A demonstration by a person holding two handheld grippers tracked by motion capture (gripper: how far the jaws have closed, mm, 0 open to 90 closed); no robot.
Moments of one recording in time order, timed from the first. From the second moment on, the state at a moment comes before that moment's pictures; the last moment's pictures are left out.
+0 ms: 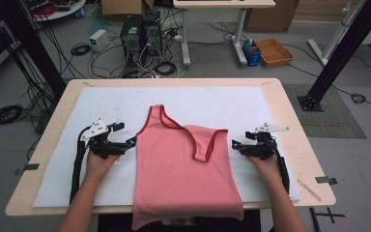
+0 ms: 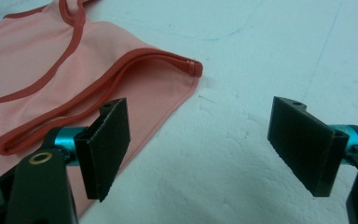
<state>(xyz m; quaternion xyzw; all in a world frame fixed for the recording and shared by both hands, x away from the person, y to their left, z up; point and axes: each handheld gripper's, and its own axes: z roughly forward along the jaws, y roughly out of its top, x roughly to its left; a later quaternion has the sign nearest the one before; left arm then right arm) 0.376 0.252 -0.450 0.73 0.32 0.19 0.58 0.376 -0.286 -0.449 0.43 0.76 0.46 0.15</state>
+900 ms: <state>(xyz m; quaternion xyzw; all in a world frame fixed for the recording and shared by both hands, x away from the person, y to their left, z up) 0.401 0.222 -0.422 0.74 0.34 0.19 0.55 0.377 -0.288 -0.450 0.44 0.75 0.46 0.14</state>
